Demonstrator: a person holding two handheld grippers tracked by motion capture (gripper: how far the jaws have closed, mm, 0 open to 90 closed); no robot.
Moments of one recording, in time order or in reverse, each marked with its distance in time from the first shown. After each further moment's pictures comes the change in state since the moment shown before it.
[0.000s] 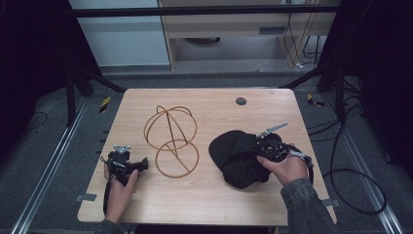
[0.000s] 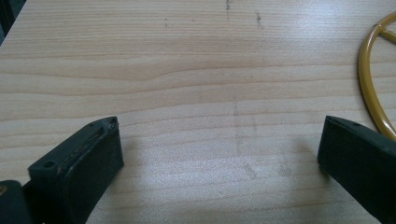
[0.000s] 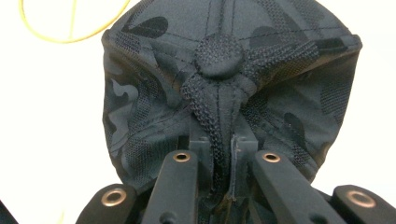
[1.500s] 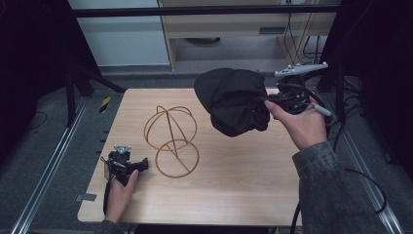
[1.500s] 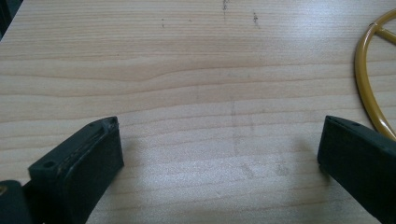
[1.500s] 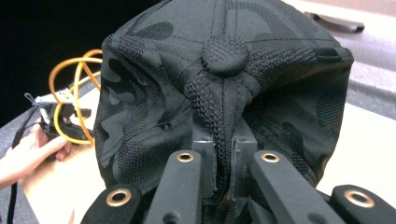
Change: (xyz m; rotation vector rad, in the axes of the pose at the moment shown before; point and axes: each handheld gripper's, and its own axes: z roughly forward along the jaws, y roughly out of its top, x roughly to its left) left arm -0.001 0.000 0.000 -0.002 -0.008 0.004; right arm 0.021 0.103 -0.144 -0.431 0.035 -0.040
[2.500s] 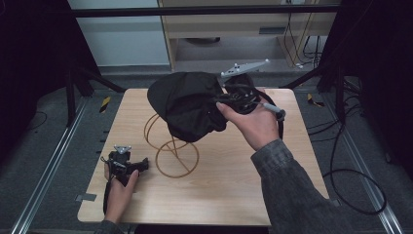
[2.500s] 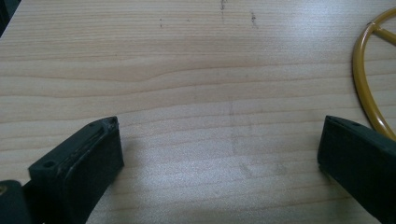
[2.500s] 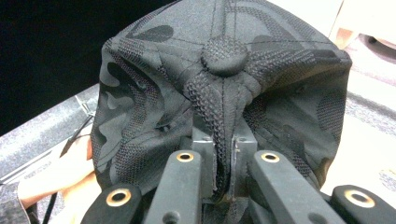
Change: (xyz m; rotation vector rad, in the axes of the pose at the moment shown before) left arm 0.000 0.000 0.000 -0.001 -0.004 0.005; right arm 0.077 0.031 0.056 -0.008 0.140 -0.101
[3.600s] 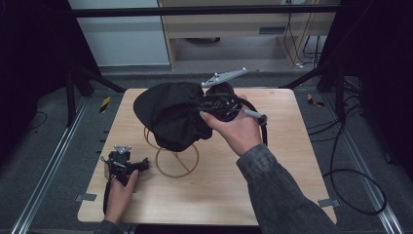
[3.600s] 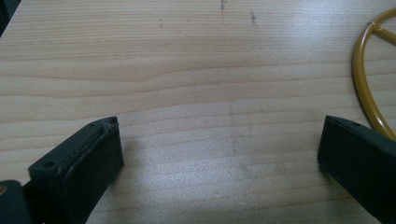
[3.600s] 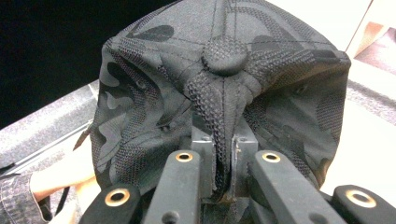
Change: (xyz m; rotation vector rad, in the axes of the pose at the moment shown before) left arm 0.000 0.000 0.000 0.002 0.001 0.002; right arm 0.022 -0.005 0.031 0.034 0.056 -0.027
